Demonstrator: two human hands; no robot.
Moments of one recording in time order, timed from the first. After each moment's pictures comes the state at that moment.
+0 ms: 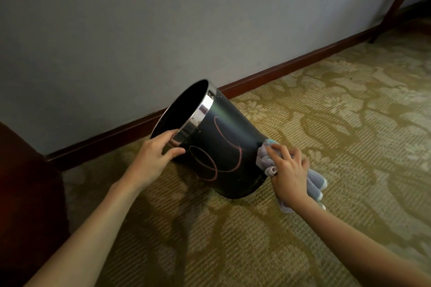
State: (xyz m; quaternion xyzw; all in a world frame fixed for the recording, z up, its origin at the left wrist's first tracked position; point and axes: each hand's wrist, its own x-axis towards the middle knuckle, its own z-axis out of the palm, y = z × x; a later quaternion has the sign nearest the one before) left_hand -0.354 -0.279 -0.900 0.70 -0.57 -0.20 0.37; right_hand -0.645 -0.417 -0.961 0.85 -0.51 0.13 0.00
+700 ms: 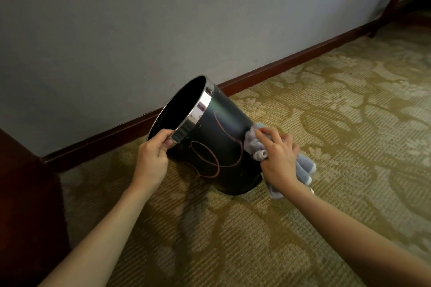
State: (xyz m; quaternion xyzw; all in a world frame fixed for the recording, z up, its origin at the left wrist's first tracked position) left_hand -0.372 -0.285 -0.913 0.71 -0.50 -0.12 0.47; right_hand -0.617 -0.420 -0.932 0.85 -0.48 0.22 -0.06
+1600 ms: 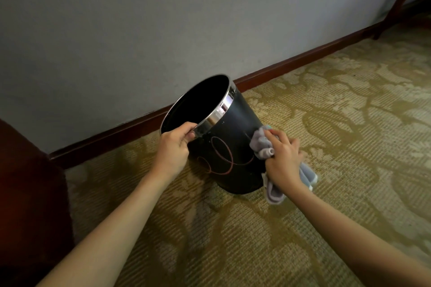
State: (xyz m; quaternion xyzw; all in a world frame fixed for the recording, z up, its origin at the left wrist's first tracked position) left_hand -0.402 -0.305 -0.891 0.70 -0.52 -0.14 0.46; right_hand -0.622 -0.414 -0.931 0.81 -0.51 0.27 -0.13
